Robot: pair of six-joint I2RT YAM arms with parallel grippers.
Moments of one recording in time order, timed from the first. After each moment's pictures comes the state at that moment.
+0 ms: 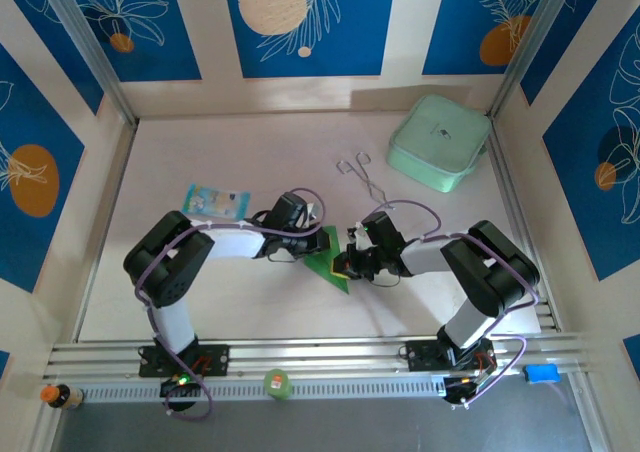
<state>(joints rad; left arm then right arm) -0.72 1.80 0.88 0.10 0.46 -0.89 0.58 1.63 0.52 0.18 -0.64 0.86</state>
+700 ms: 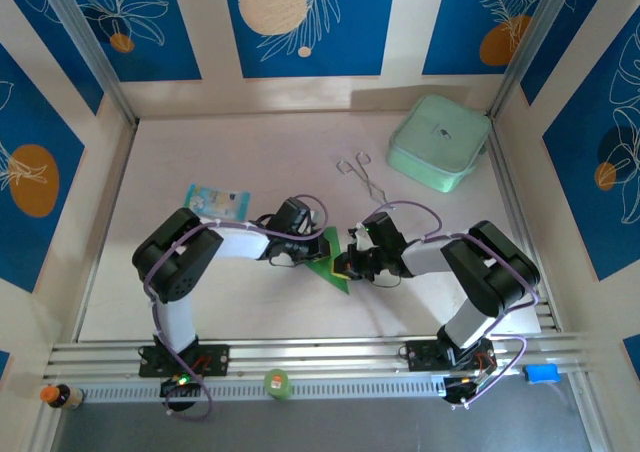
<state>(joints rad) -0.72 1.86 0.89 0.08 0.45 -0.91 0.58 1.63 0.51 0.19 -0.66 0.86</state>
